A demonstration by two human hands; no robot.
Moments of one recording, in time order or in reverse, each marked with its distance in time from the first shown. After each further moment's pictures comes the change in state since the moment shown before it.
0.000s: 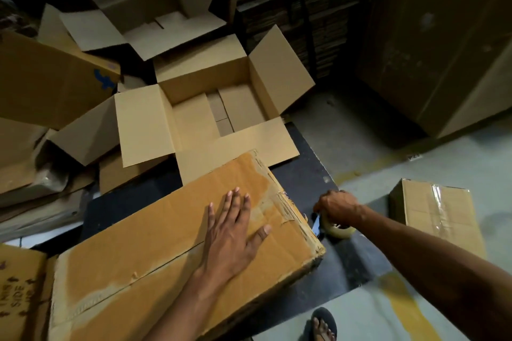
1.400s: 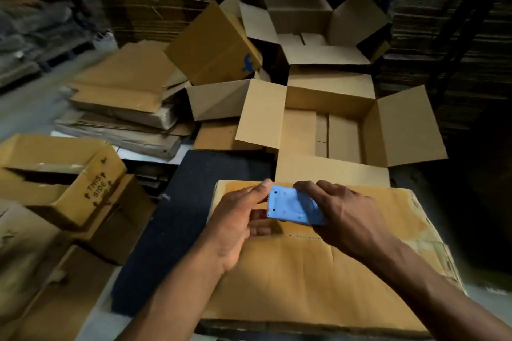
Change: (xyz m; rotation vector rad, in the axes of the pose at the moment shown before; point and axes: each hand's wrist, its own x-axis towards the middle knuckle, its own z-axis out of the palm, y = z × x) left_hand -0.141 -0.108 -0.163 -1.687 0.308 -0.599; right_hand -0.078 -0.303 -0.216 -0.103 0.541 -0.448
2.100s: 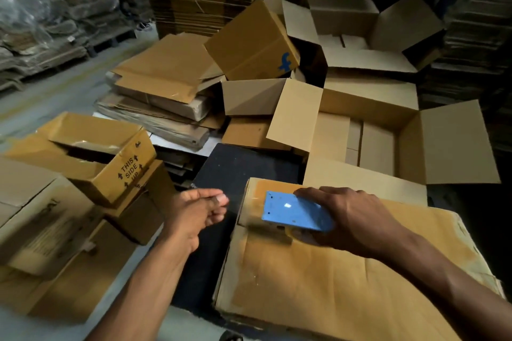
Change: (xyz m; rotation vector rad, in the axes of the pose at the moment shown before) left_hand 0.026 -0.036 -0.134 -0.054 0.505 0.003; right_hand 0.047 -0.033 -0.010 0.077 -0.220 -0.205
